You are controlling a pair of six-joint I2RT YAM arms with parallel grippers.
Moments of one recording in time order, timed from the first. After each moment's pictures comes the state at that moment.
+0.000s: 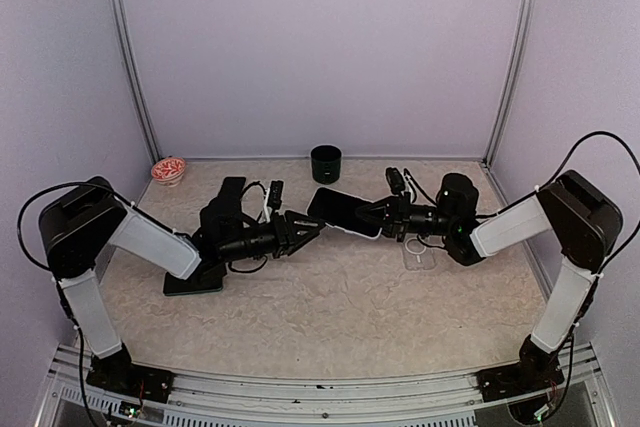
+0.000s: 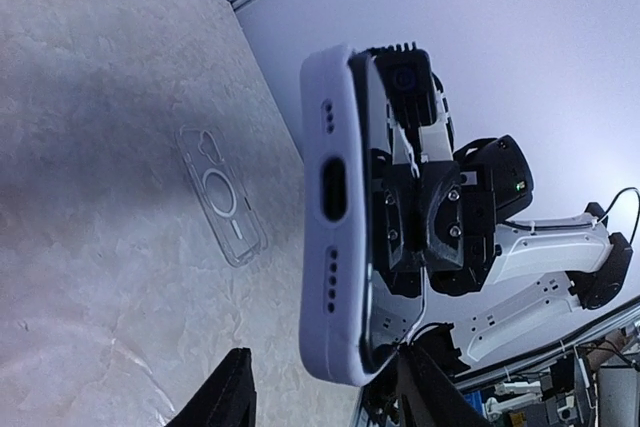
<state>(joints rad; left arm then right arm) -0.77 1.83 0.74 1.02 0.42 -1.02 0.54 1.77 0.74 1.05 -0.87 1.20</state>
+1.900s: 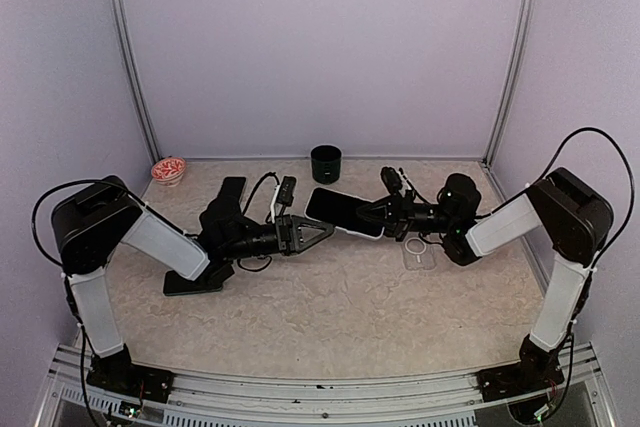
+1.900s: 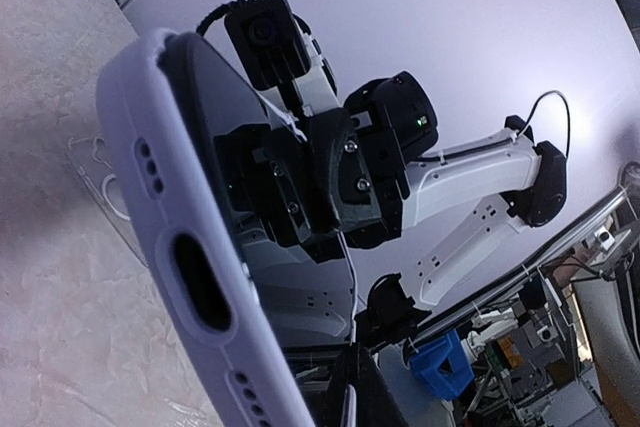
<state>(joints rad) -0.78 1.89 0.76 1.23 0.60 -0.98 0.51 1.84 0.76 1.22 -1.00 1.36</state>
